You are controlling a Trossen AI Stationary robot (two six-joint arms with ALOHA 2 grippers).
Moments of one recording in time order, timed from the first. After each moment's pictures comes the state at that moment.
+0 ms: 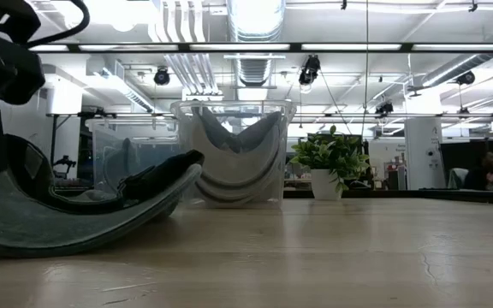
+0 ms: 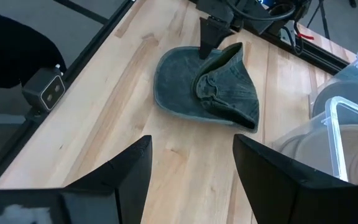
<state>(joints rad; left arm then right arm) -0.80 1.42 0.69 -0.35 -0.43 -1.95 0.66 1.49 1.27 -0.54 0.45 0.05</state>
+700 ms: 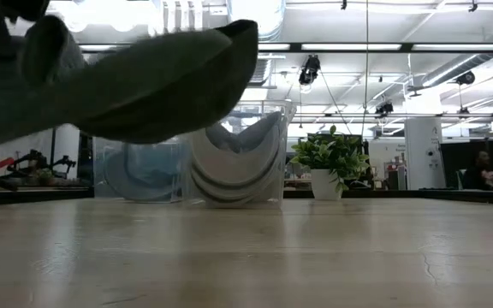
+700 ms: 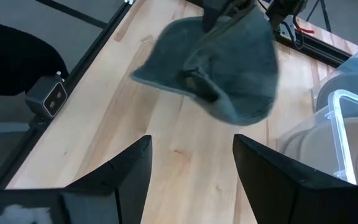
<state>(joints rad) -0.81 1.33 0.88 -0.48 -0.48 -1.75 0.66 1.49 1.27 -0.54 0.45 0.10</state>
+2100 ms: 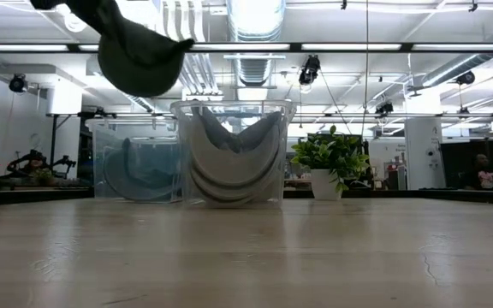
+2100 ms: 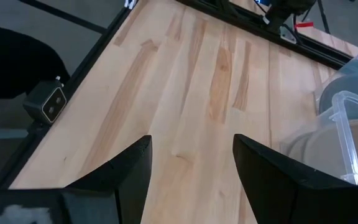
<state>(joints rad) 0.19 0.99 1.39 -1.32 -0.81 -0.89 0.66 1.49 1.24 -0.48 0.45 0.10</state>
